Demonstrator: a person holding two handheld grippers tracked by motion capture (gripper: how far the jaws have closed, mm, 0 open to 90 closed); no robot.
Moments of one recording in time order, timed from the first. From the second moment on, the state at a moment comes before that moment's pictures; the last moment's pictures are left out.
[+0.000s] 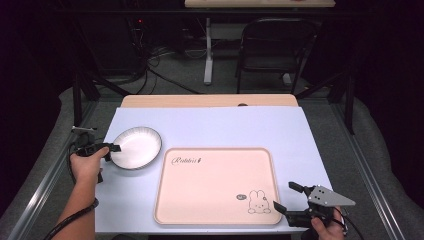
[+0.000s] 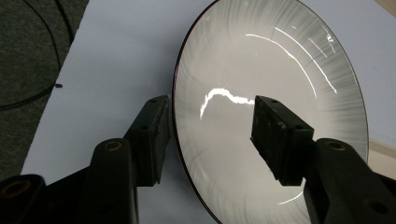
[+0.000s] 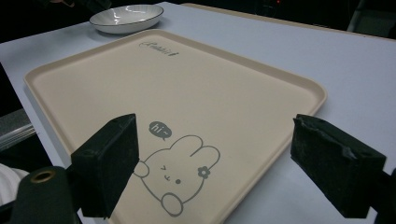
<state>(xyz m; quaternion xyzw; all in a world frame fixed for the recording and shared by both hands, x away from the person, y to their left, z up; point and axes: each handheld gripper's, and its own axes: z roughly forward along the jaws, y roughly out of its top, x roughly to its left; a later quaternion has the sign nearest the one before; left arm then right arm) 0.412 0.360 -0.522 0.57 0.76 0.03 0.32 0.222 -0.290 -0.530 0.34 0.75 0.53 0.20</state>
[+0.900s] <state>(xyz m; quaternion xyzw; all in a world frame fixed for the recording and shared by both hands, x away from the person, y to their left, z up) 0.422 0.359 -0.540 0.54 0.79 -0.01 0.31 0.222 -0.290 -0.530 0.34 0.75 0.53 0.20</state>
